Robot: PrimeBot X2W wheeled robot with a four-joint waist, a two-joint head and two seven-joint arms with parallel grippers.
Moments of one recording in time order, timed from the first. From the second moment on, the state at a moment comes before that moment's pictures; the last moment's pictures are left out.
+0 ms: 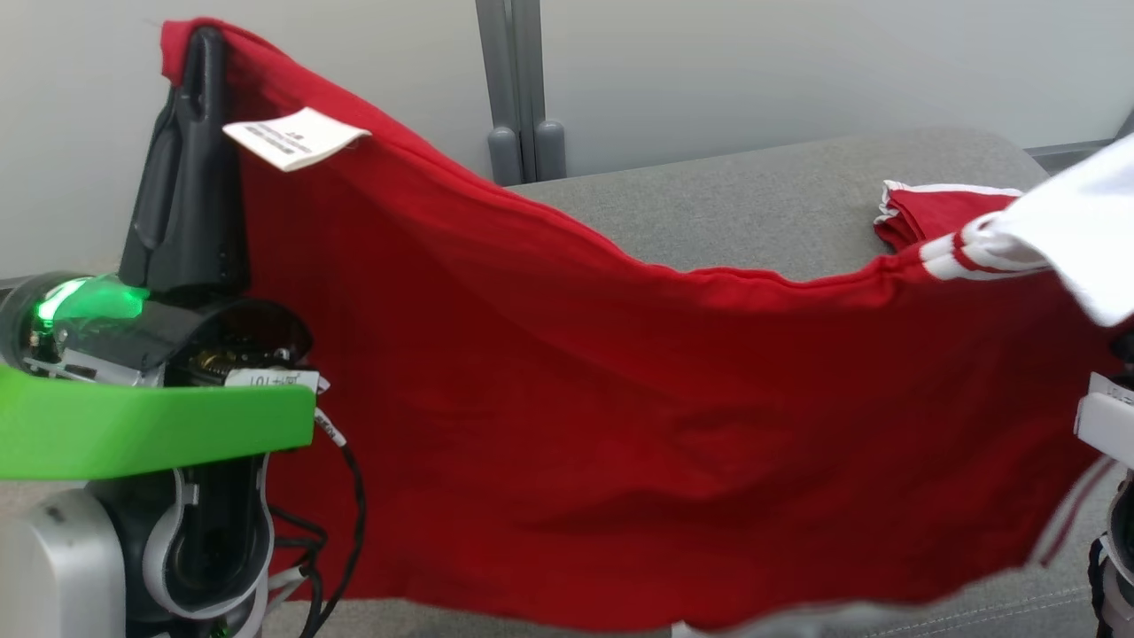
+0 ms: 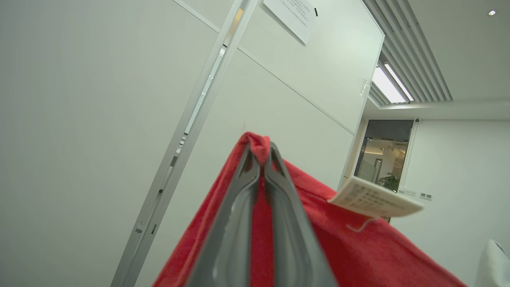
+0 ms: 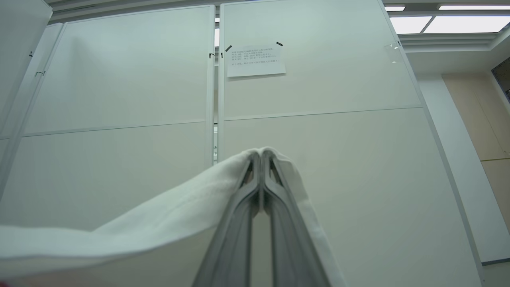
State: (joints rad) left arm -0.37 0.13 -0.17 -0.57 -0.75 0.17 0.14; right arm -0.20 -0.05 -0.14 -0.65 0.21 0.13 -0.10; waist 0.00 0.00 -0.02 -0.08
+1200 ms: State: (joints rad) left arm -1.40 0.19 -0.17 0.78 -0.57 -0.05 -0.23; right arm -1.25 -0.05 0.04 0.56 0.17 0.13 -0.26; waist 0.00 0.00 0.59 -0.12
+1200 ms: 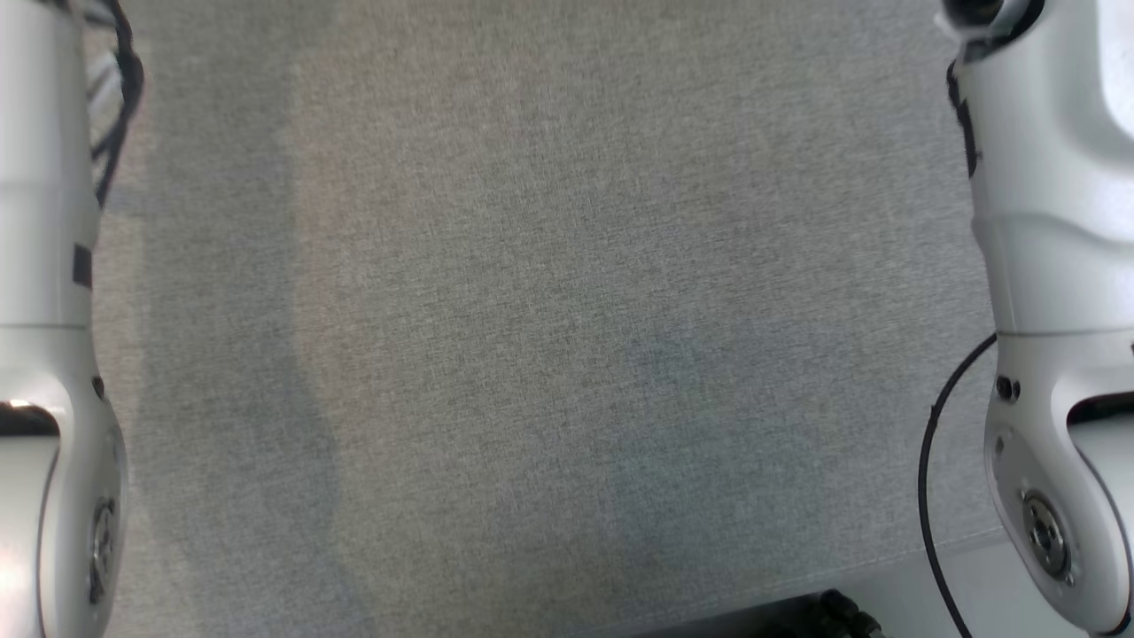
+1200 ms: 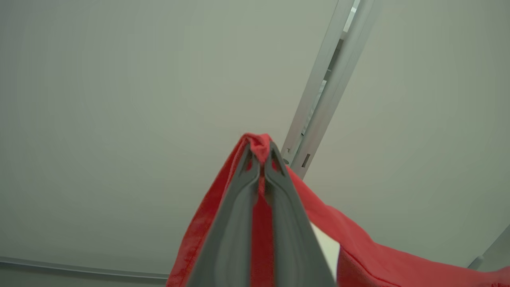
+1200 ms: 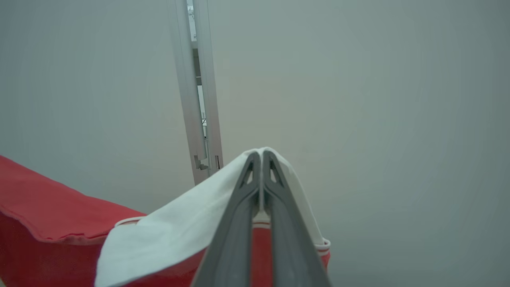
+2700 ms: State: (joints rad) left arm -0.03 0.08 -0.13 0.13 -0.60 -0.07 -0.24; right arm 0.15 -0.05 -0.08 -0.21 0.35 0.13 -0.15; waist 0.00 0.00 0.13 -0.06
